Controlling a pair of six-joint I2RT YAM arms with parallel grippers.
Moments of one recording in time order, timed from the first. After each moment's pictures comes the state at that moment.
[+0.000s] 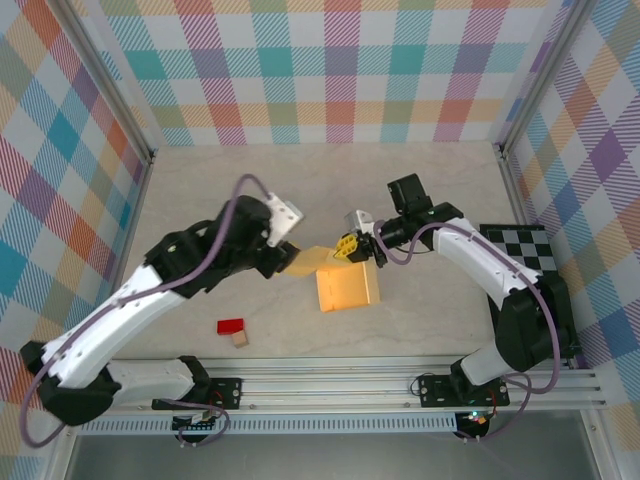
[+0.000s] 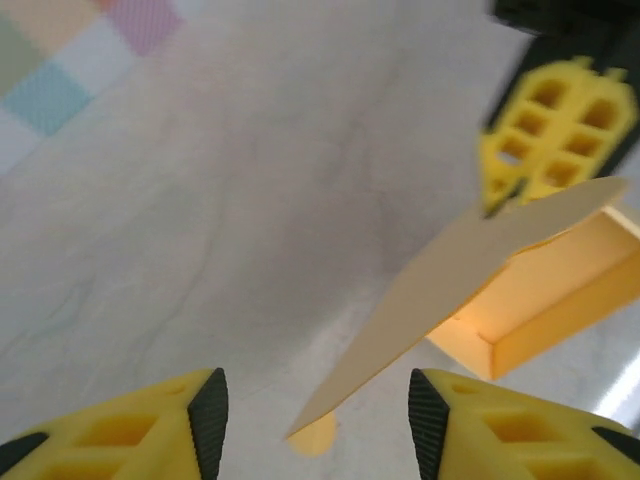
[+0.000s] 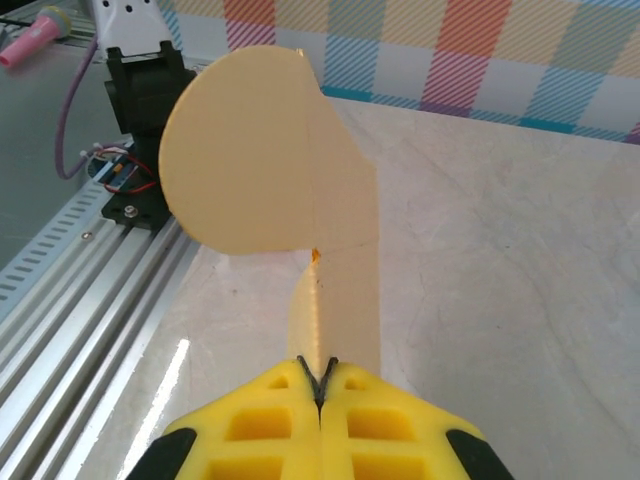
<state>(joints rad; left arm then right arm) -0.82 1.10 1.37 -0.96 -0.26 0.00 0.45 1.49 1.17 -0.63 -1.11 -1.01</state>
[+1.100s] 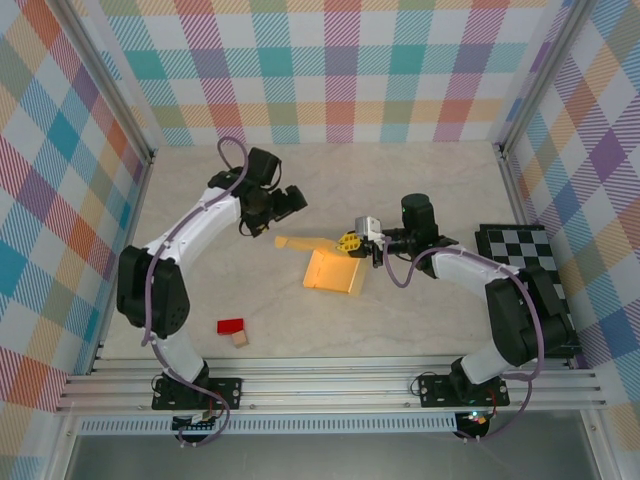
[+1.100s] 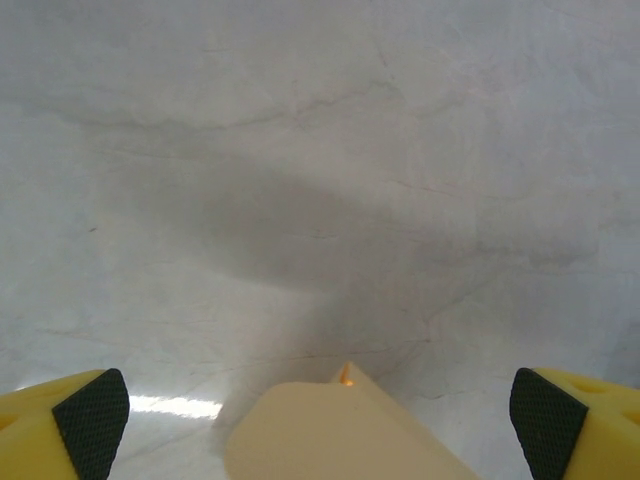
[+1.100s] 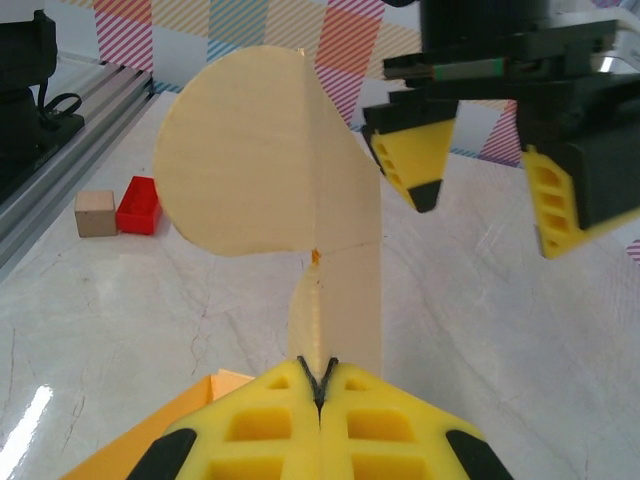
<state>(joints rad) -0.41 1.78 1.56 -0.85 0.12 -0.83 0.40 1.52 0.79 0.26 -1.06 -0.68</state>
